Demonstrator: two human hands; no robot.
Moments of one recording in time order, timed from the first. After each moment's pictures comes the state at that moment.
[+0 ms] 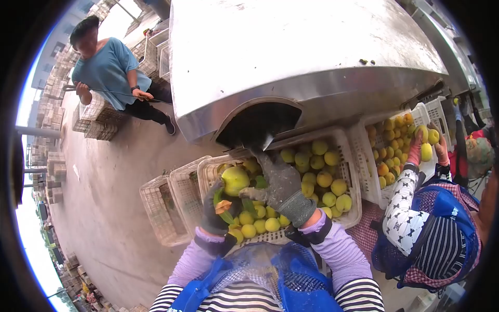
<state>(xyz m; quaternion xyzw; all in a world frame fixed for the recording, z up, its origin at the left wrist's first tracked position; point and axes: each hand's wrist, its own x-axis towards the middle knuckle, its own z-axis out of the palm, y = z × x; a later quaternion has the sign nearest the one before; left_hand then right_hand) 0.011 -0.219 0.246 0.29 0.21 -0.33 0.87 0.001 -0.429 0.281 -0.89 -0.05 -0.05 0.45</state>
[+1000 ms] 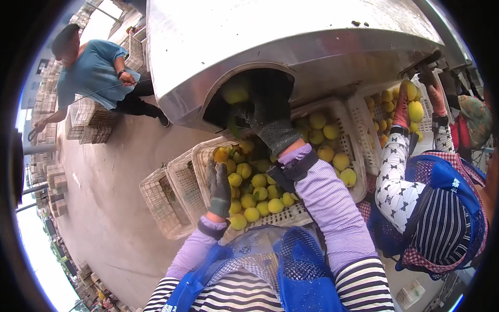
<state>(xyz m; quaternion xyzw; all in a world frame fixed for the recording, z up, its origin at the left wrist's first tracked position) -0.004 -0.181 0.148 0.91 -0.08 -0.03 0.39 0.082 -0.427 0.243 -0.94 0.08 -0.17 0.28</state>
